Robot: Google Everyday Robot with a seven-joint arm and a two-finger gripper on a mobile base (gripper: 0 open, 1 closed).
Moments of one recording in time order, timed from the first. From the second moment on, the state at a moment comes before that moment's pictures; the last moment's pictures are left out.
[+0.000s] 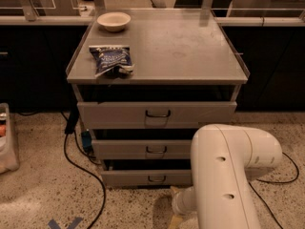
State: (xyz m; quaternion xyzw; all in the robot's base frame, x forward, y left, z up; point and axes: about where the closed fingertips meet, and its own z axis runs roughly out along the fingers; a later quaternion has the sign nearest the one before) arm 0.480 -0.088 0.199 -0.66 0.73 0.08 0.19
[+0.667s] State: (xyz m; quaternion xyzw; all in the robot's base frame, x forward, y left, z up) arm 0.530 -0.073 0.199 -0.68 0.69 0.06 0.22
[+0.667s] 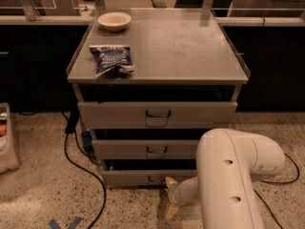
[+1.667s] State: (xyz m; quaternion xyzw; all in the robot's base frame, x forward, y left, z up) arm 0.558 -0.110 0.207 -0.69 0.68 0.03 0.22
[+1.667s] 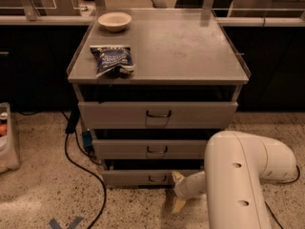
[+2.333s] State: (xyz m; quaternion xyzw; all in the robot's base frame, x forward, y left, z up) arm 0.585 -0.090 0.166 -0.70 0.67 0.07 0.22
